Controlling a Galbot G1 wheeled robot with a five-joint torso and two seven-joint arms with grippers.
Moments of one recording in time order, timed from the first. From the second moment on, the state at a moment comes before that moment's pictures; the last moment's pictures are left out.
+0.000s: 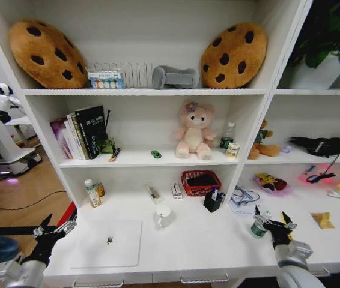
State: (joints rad) left arm 1.94 -1.05 -0.94 -2.18 -0.79 -0.12 -0.11; right arm -1.64 1.07 0.80 1.91 0.50 0.04 0.32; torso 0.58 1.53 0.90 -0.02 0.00
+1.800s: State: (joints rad) left arm 1.94 -1.05 -0.94 -2.18 -0.79 -0.12 -0.11; right arm -1.99 1.28 0.78 2.19 0.27 0.22 0.26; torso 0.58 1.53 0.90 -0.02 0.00
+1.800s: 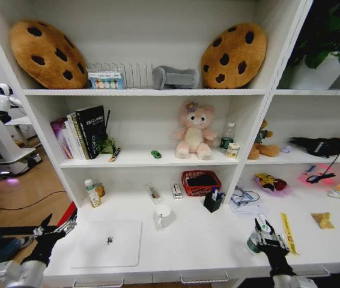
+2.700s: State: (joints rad) left arm 1.94 -1.05 -0.94 -2.18 -0.79 -0.12 -0.11; right arm -2.01 1.28 0.76 2.18 0.27 0.25 0.26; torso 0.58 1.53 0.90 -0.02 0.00
